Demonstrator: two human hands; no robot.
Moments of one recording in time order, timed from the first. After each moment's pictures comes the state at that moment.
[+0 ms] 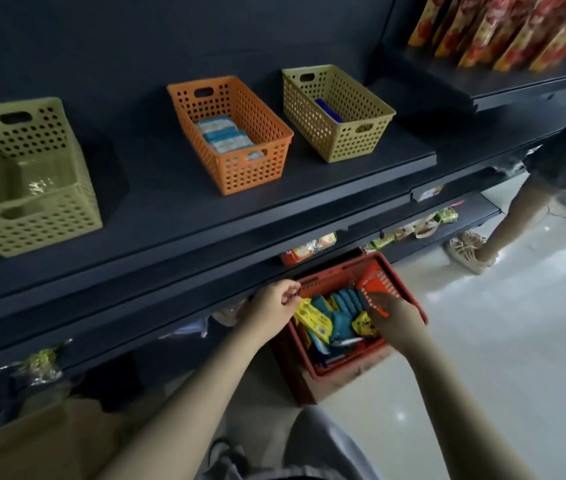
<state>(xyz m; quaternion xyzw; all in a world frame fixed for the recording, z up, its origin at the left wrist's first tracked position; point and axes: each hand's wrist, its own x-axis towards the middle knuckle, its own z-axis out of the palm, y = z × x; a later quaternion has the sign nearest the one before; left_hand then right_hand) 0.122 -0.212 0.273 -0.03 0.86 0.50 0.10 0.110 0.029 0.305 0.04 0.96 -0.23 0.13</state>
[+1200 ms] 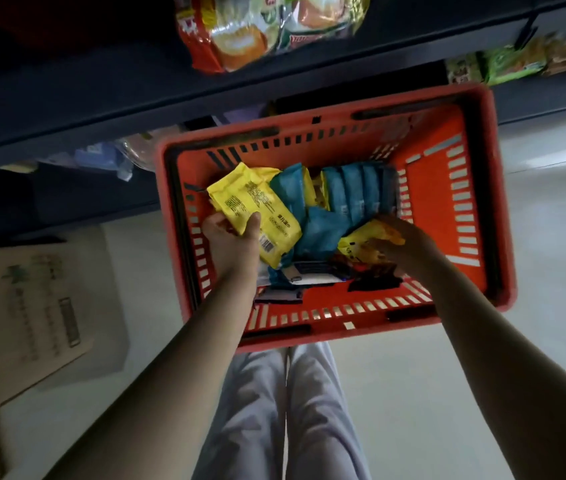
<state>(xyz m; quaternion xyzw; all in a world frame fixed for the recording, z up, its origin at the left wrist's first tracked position) 0.006 -0.003 -0.101 -0.61 0.61 0.50 -0.03 -0.106 0.227 -0.105 0.05 0.85 -0.29 0.44</state>
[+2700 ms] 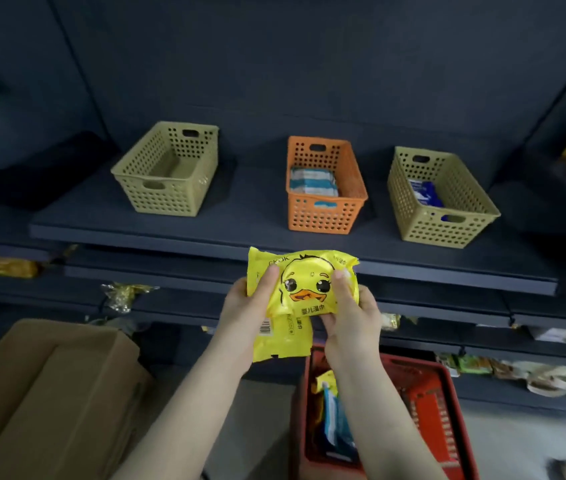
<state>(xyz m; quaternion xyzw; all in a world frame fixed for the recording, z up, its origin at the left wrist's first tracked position) 0.155 -0.151 0.402 -0.44 0.51 0.72 -0.17 0.068 -0.049 0.395 0.07 0.57 -0.78 0.25</state>
